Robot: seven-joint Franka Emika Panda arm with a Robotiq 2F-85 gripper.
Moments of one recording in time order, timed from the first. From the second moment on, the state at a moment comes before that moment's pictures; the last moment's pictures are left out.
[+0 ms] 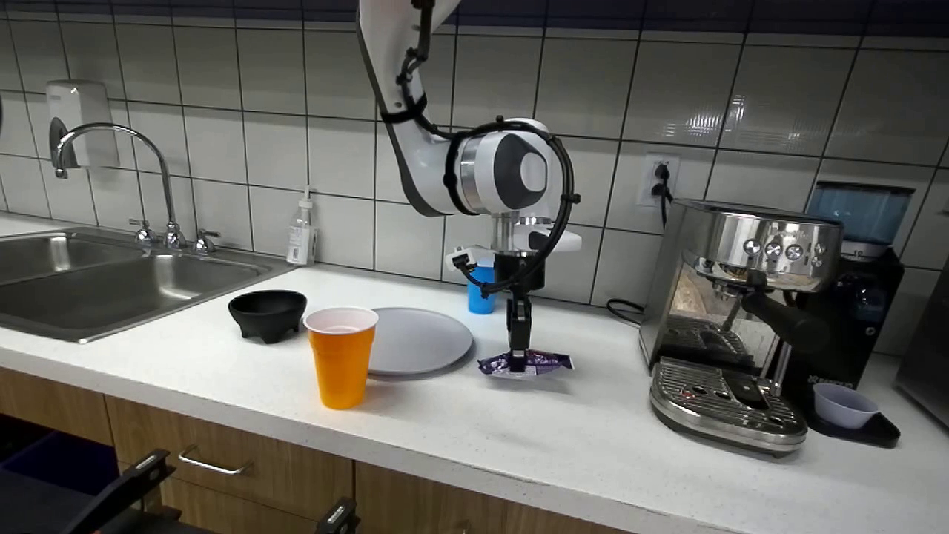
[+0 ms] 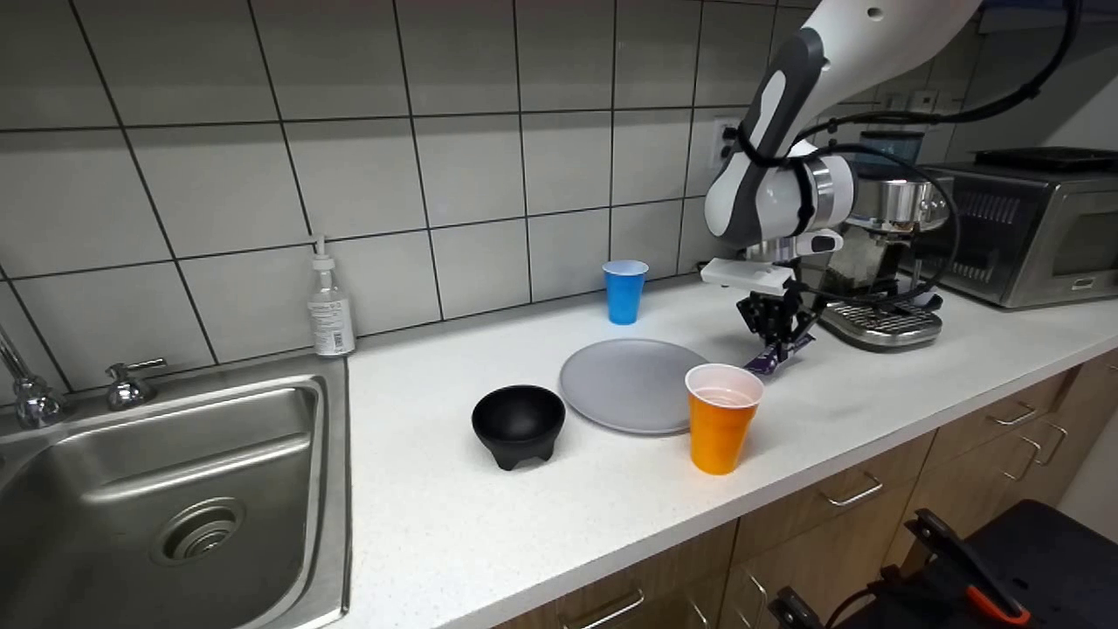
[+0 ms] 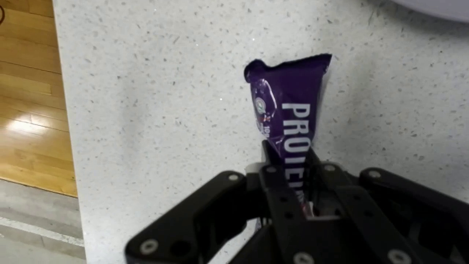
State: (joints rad) arm -0.06 0.55 -0.32 -2.06 -0.01 2.49 1.01
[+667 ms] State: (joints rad) arm -0.06 0.57 -0.32 -2.03 -0.01 2.49 1.01
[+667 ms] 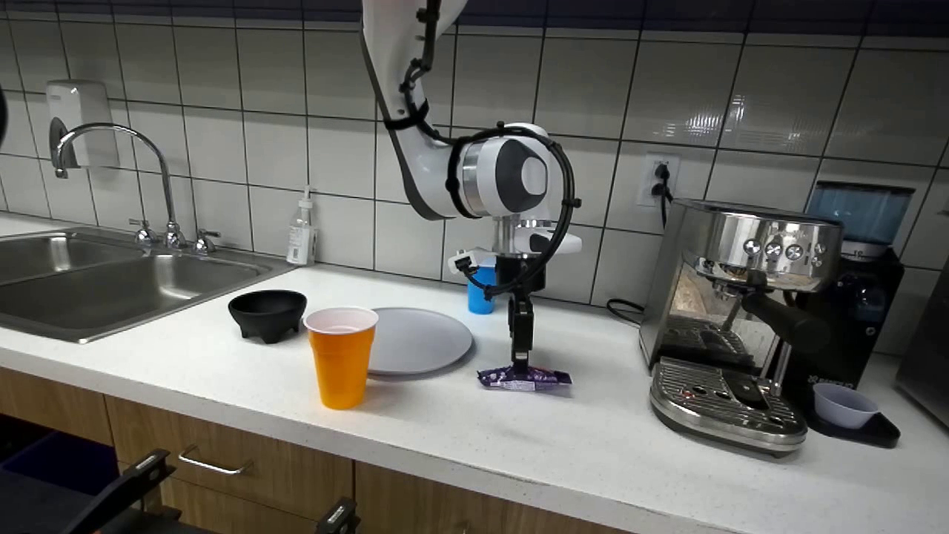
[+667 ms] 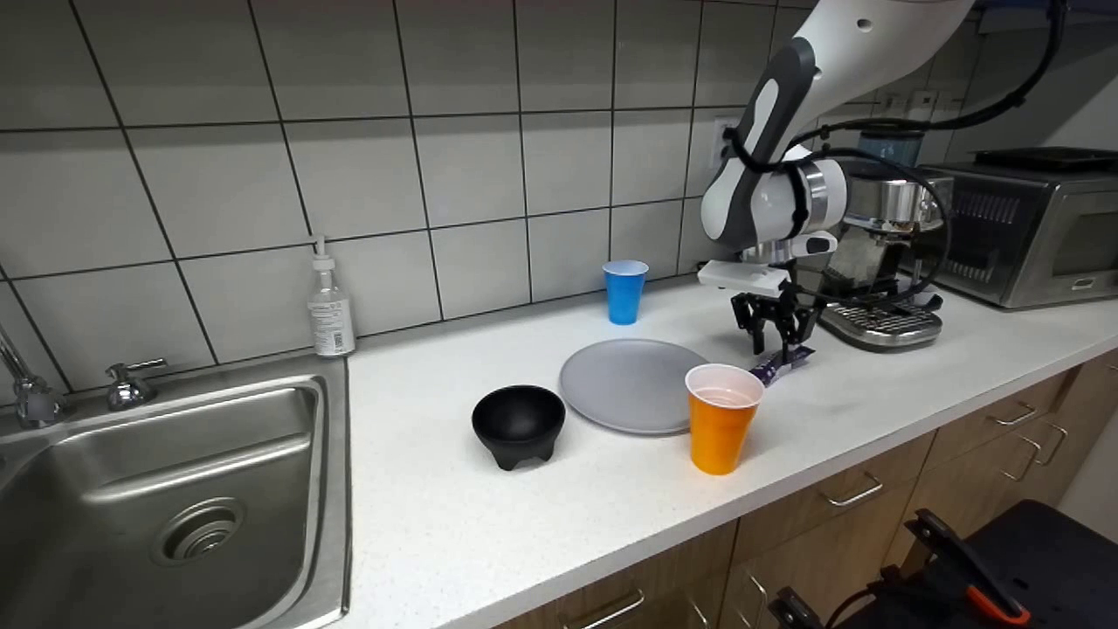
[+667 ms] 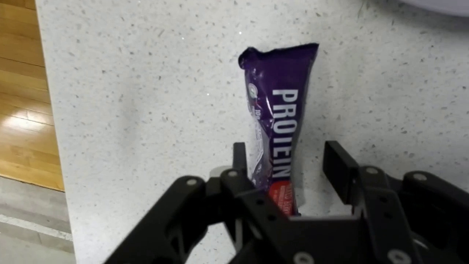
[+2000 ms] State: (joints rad) arm 0.09 0.27 -0.22 -2.19 -0.13 2.48 1.01
